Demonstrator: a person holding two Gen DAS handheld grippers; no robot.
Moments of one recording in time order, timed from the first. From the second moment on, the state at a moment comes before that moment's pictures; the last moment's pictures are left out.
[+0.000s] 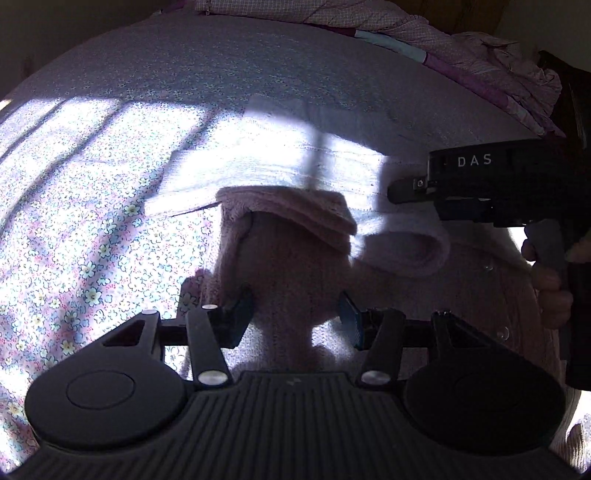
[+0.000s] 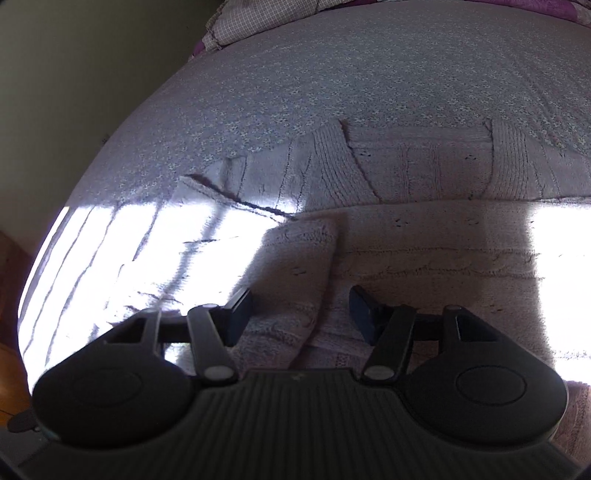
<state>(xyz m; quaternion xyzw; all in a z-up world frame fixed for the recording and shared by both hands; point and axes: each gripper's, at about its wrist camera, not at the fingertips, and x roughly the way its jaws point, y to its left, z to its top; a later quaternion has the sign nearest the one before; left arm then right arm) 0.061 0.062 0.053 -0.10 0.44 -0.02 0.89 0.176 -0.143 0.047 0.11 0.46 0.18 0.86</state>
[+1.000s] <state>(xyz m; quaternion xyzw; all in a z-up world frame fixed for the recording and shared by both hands) 0.048 0.104 0.074 -0.17 0.47 -0.02 0.87 0.169 -0.125 0.092 -0.03 0.41 0.16 0.90</state>
